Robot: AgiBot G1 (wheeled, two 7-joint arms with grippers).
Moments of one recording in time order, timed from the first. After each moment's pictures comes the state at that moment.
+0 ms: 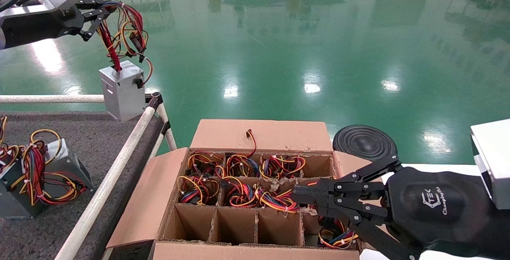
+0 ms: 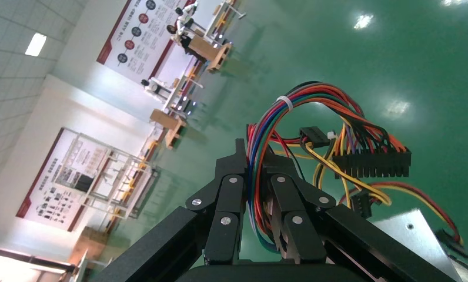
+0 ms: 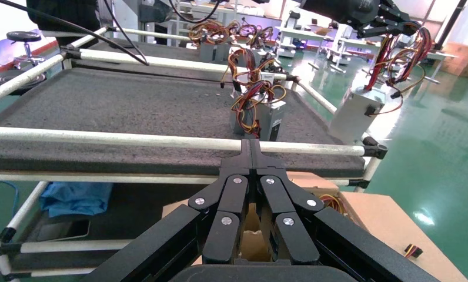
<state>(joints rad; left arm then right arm) -1.95 0.92 0.96 -0.24 0.94 0.81 0.59 1.07 -0.61 -0.28 1.28 -0.73 -1.50 0.19</state>
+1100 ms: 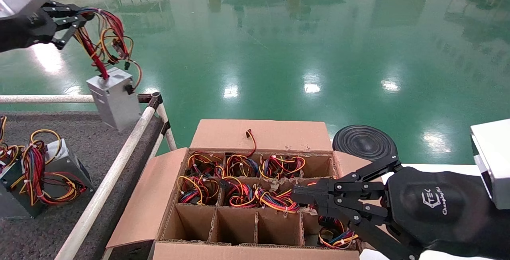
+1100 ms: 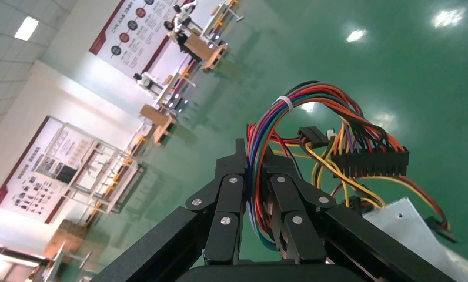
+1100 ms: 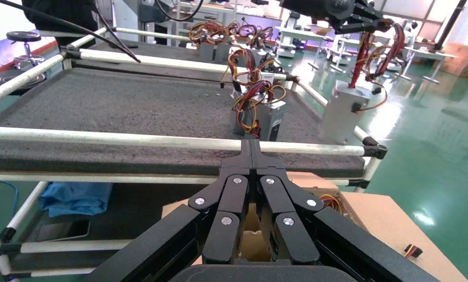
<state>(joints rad) -1.94 0.79 0.98 -0.29 0.89 0.89 0.54 1.07 -0.61 -0.28 1.28 -0.73 -1.50 0.19</state>
